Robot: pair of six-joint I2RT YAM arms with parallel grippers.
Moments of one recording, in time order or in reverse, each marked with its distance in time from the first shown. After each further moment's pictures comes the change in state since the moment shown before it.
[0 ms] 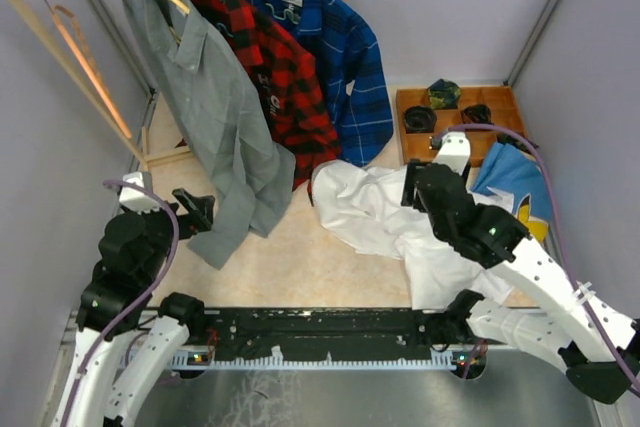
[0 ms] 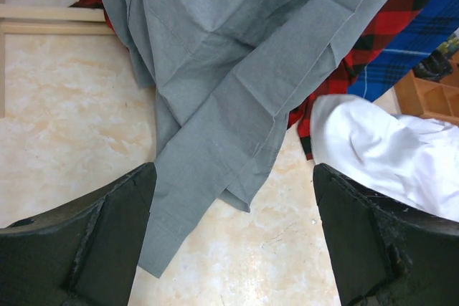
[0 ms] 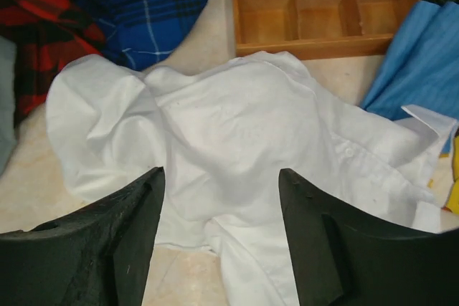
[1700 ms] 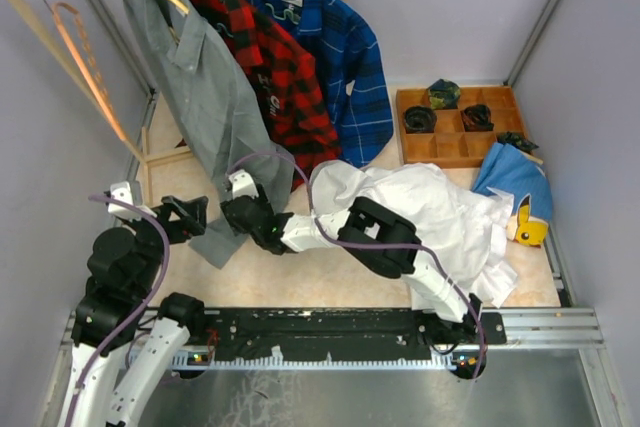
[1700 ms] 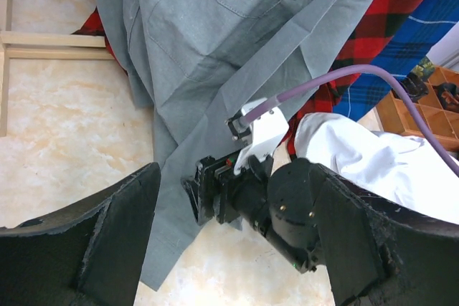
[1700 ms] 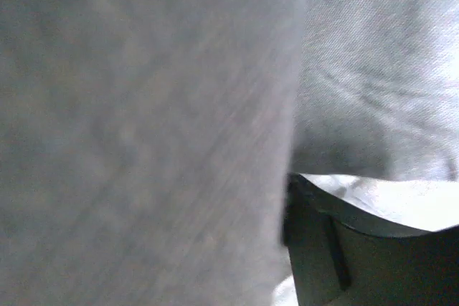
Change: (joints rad) left arm 0.000 -0.057 -0.006 0.021 -0.006 0.012; right arm 0.393 1.463 0.576 0.971 -0.233 -0.134
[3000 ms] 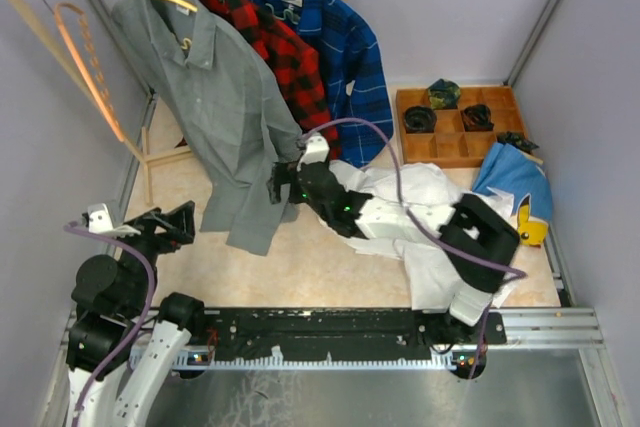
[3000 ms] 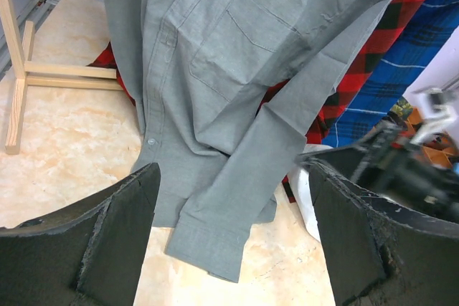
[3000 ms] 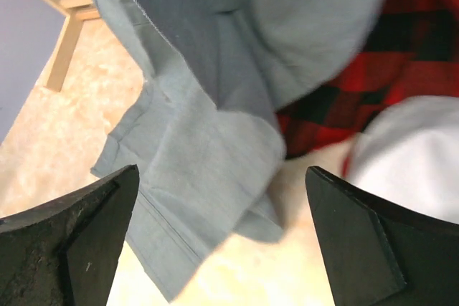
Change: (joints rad) left arm 0.000 -0.152 -0.016 0.008 -0.051 -0.004; right arm -0.181 -0.530 -0.475 0.115 -0.170 0.191
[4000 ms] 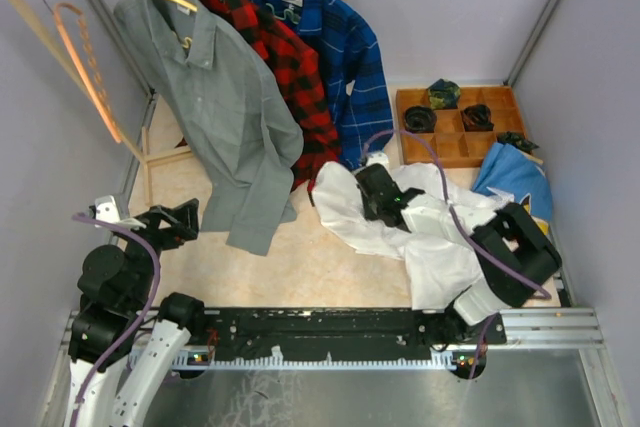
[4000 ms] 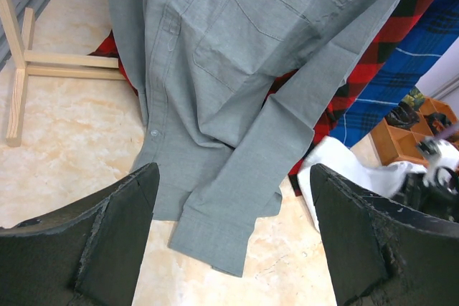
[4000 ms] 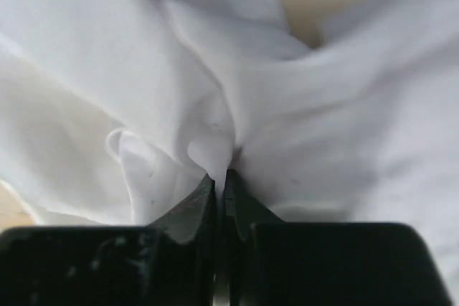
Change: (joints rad) left arm 0.000 0.050 -0.001 0.000 0.000 0.000; right arm -0.308 -0.201 -0.241 -0.471 -0.052 -0.196
